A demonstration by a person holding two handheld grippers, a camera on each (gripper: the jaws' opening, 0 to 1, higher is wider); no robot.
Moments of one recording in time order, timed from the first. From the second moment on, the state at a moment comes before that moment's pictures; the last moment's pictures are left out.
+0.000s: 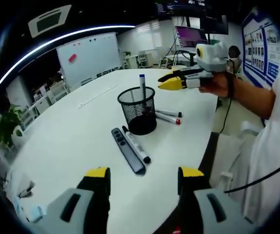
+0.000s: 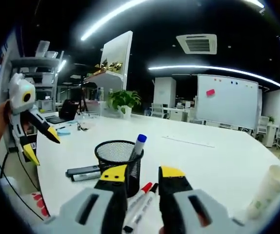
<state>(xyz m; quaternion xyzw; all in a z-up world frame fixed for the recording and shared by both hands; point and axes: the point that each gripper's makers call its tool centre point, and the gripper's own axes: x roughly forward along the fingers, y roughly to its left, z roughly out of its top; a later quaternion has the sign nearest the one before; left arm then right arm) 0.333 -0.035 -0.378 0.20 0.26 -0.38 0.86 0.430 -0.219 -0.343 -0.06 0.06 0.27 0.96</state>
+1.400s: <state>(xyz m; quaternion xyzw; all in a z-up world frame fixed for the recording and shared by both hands) 0.334 -0.038 -0.383 0.20 0.26 -0.39 0.86 0.425 -0.224 -0.376 -0.07 0.12 0.26 0.96</state>
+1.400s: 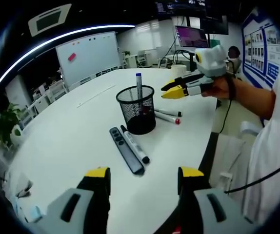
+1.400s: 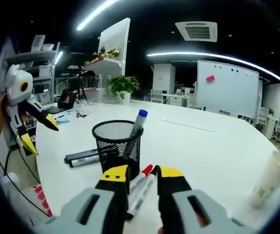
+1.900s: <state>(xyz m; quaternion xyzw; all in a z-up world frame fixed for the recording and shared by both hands) 0.332 -0.039 -0.384 0.20 0.26 -0.39 0.86 0.423 -0.228 -0.387 -0.08 0.14 0.26 0.95</state>
